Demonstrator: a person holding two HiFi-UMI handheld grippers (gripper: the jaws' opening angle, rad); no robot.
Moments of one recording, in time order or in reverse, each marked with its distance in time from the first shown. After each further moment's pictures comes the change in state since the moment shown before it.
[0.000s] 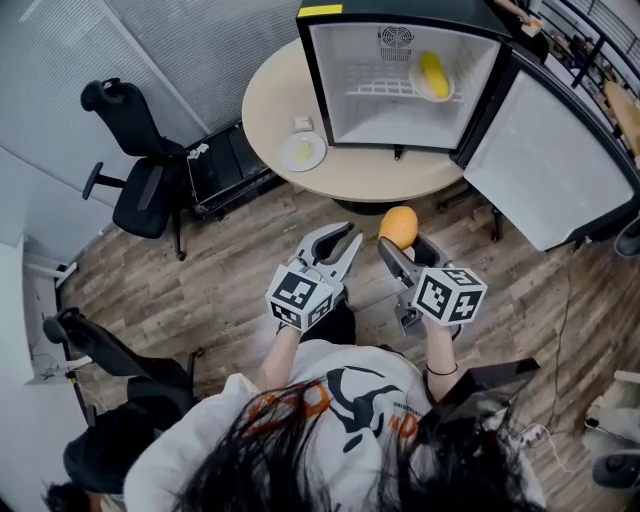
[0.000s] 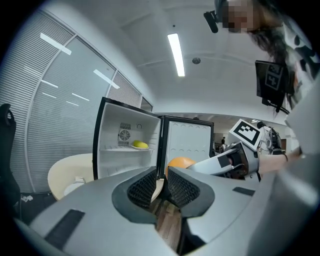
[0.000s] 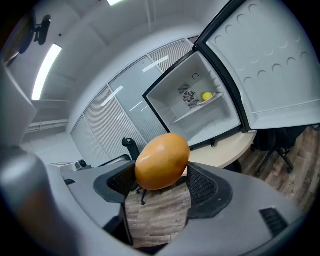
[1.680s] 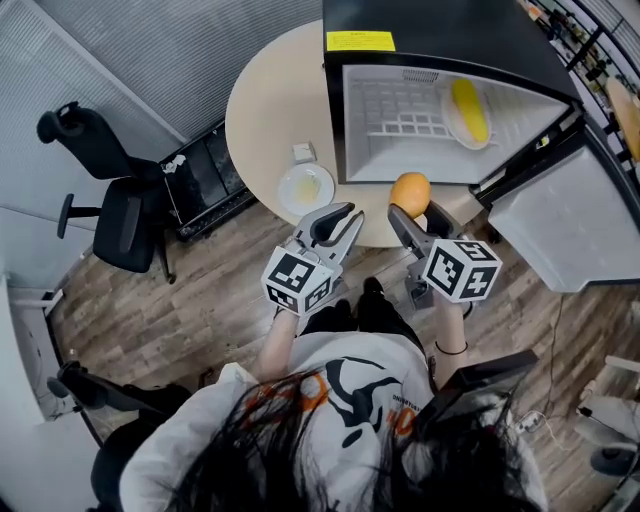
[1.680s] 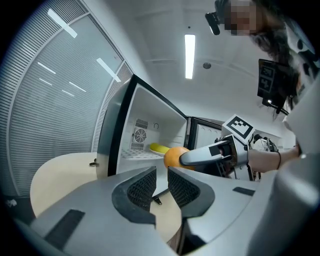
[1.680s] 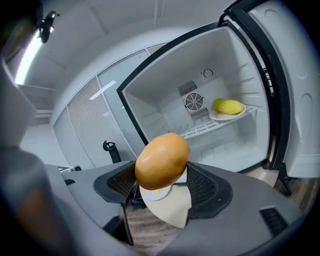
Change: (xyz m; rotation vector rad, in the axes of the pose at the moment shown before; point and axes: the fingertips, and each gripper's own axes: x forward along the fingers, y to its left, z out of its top) left arm 0.098 0.181 0.024 -0.068 -0.004 -0.110; right arm 0.174 -0.029 0.123 -0.070 -0.020 -0.136
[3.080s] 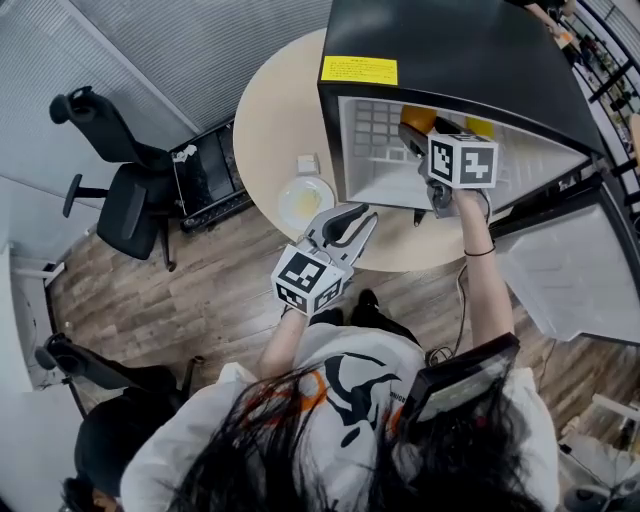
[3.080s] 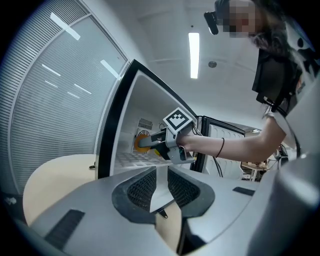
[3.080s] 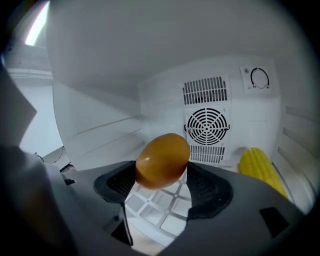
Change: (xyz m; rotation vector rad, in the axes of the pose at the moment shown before) left arm 0.060 0.015 0.014 -0.020 -0.019 0.066; right arm 0.155 -0.079 0.149 -0.364 0.110 -0.043
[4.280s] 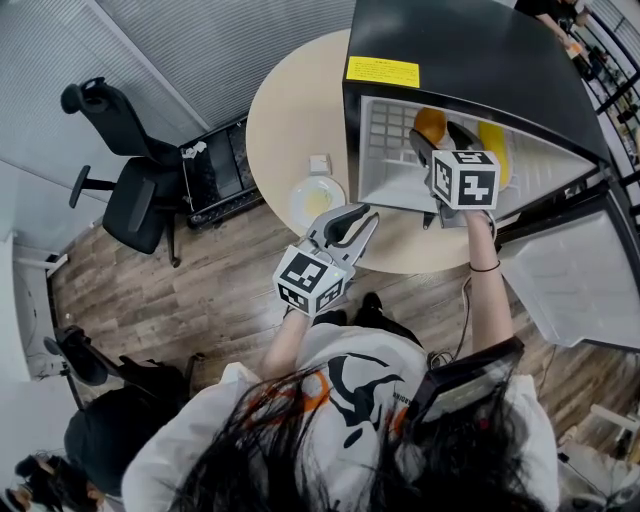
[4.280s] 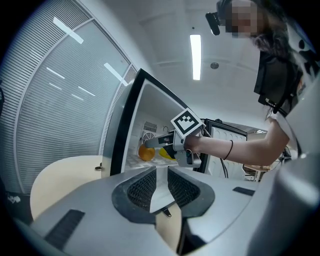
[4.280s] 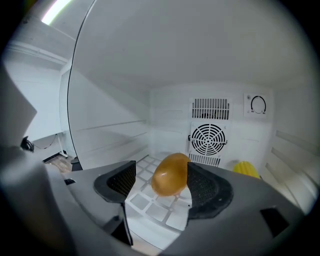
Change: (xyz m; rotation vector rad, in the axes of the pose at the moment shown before) left arm -0.019 0.011 0.003 -0.010 -0.016 0.039; right arm -0.014 0.018 0.004 -0.135 -0.062 -0.079
